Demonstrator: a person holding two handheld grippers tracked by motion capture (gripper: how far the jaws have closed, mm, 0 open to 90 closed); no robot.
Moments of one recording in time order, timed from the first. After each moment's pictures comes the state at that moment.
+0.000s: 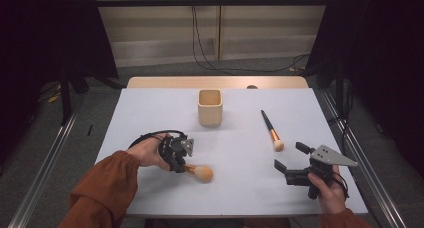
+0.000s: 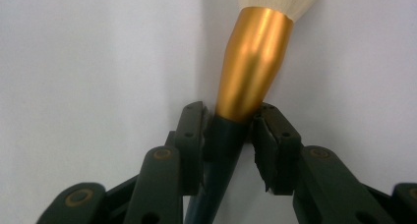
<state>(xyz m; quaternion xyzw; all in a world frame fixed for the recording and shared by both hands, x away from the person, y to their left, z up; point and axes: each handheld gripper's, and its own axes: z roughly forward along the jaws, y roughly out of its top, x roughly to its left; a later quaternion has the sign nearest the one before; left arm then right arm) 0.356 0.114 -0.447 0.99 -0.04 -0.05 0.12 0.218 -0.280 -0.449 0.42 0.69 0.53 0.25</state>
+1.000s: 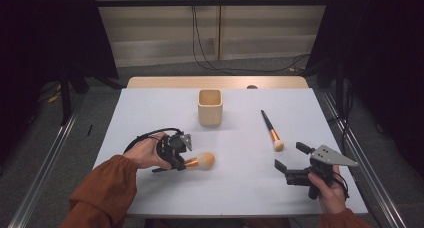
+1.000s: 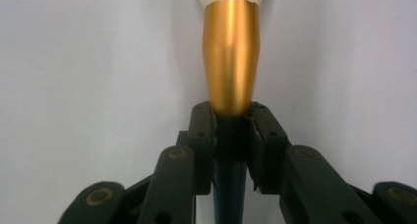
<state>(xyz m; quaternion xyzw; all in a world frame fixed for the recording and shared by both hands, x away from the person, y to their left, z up) 0.356 0.121 -0.443 0.99 0.06 -0.05 0.15 0.219 -0.281 -0.449 0.42 0.69 0.53 0.26</state>
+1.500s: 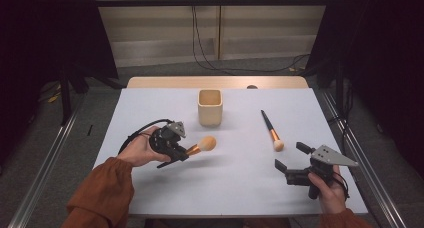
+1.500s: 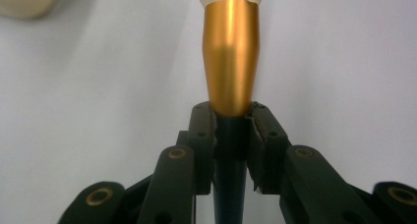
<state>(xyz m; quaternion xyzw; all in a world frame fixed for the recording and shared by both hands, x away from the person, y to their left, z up) 0.361 0.137 -0.420 0.95 0.12 -0.02 0.28 0.218 -0.281 -0.449 0.42 0.69 0.53 0.26</state>
